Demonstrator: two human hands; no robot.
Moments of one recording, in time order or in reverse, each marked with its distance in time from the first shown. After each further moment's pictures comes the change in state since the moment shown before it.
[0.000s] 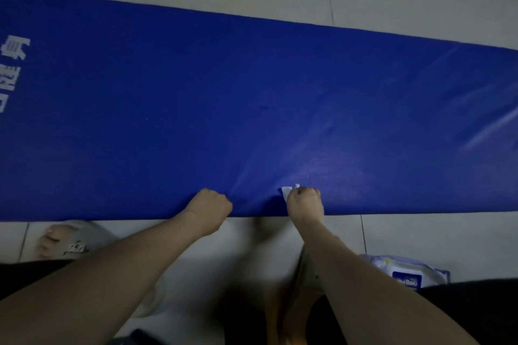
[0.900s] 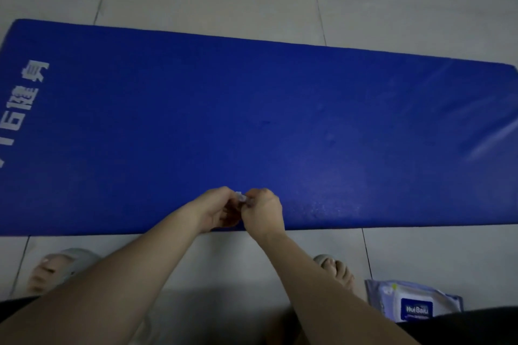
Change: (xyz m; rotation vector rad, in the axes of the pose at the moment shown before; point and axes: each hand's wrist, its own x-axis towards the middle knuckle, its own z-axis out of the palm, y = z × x) left_hand 0.024 -0.026 -0.051 -2.136 -0.136 -0.500; right_hand -0.031 -0.088 0.009 0.243 -0.091 -0.275
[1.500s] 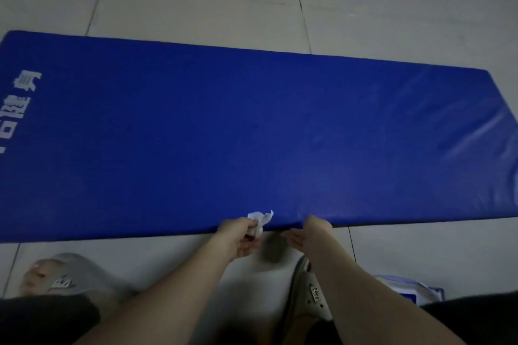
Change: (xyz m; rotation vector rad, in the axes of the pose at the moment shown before) left_hand -0.011 -0.050 0.079 -0.210 0.112 -0.120; right_hand 0.001 0.086 -0.075 0.836 0.225 0.894
